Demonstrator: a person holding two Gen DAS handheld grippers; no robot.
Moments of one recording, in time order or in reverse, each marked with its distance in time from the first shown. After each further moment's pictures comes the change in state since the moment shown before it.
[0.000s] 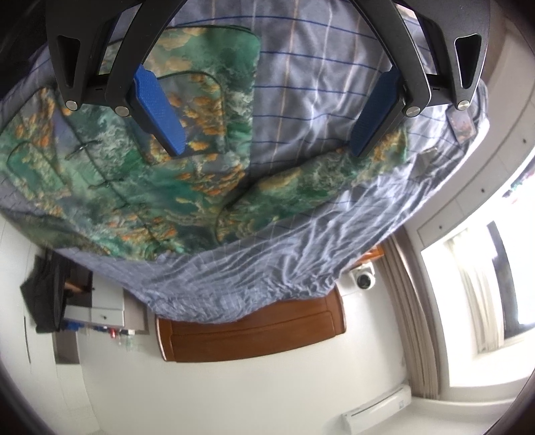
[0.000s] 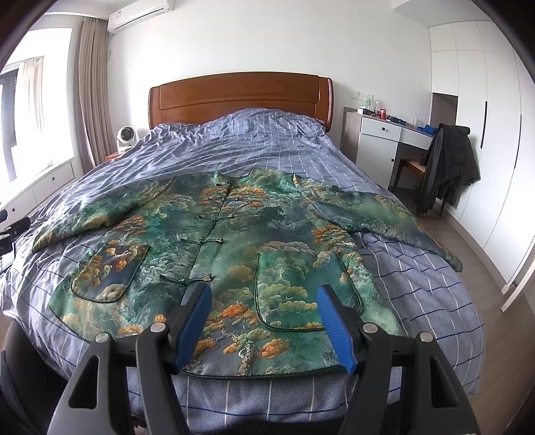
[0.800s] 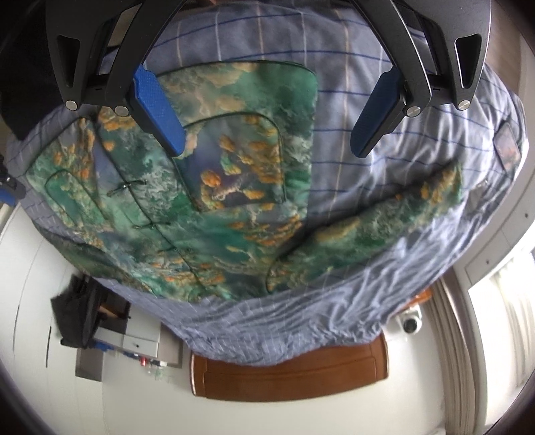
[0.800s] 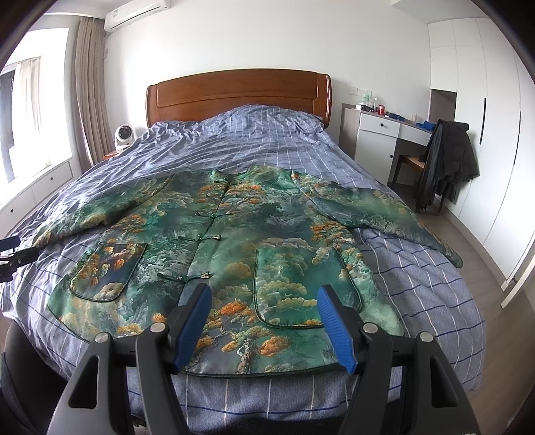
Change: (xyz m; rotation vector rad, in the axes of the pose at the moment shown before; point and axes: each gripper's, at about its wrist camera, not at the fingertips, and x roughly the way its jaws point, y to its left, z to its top) left arm 0.019 -0.020 -0.017 -0.009 0.216 -0.208; right arm 0.004 -0.001 -0.001 0.009 0.019 -0.005
